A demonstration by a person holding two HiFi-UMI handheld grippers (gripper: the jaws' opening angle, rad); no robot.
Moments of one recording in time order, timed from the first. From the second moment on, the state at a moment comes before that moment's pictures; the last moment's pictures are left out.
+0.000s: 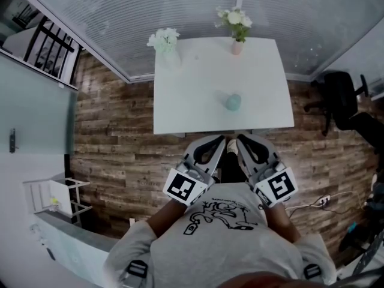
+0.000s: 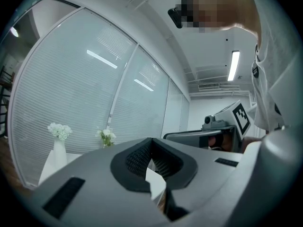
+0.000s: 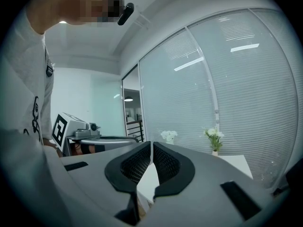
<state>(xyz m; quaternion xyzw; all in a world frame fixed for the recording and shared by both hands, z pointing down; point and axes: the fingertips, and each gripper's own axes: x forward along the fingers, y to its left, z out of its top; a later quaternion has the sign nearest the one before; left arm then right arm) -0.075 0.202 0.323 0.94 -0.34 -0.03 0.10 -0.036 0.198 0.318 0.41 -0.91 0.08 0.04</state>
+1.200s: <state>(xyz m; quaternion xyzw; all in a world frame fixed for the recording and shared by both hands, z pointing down) 0.005 0.053 0.311 0.93 -0.35 -0.02 0.09 0.040 0.050 0.313 0.40 -0.91 0.06 0.03</state>
